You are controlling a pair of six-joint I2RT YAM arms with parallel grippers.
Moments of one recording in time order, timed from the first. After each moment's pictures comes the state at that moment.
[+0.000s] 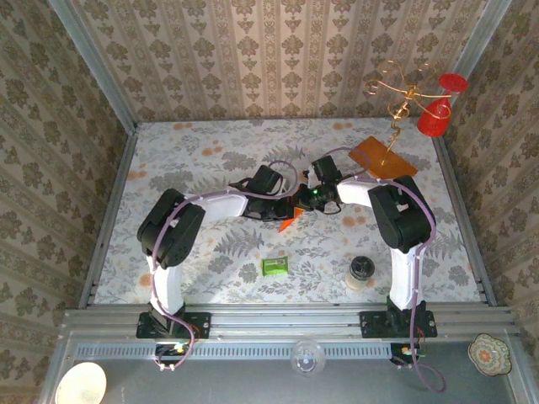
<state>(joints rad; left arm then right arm) -0.72 1.94 1.19 -0.23 0.42 -0.62 0.37 2.03 1.19 -0.17 -0.51 0.61</state>
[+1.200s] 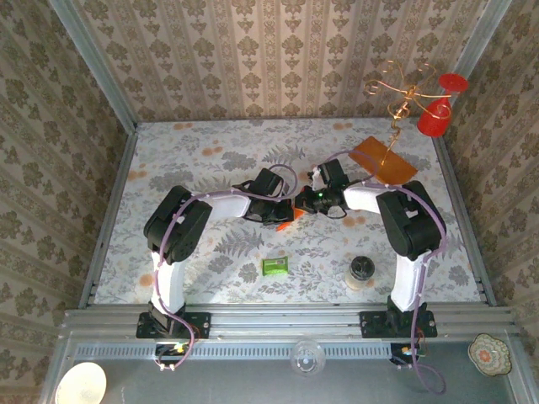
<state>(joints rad) -0.72 2.00 1.19 -0.20 0.43 -0.67 0.36 1.94 1.07 -0.09 -0.54 0.63</state>
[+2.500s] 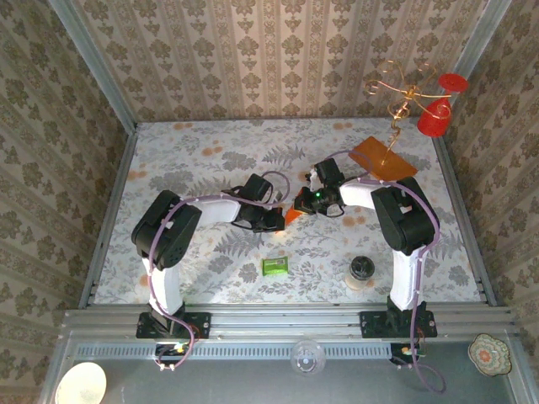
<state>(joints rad) -0.68 1.90 1.06 -0.25 0.50 -0.55 0.36 2.00 1.14 -0.19 -0.52 0.60</state>
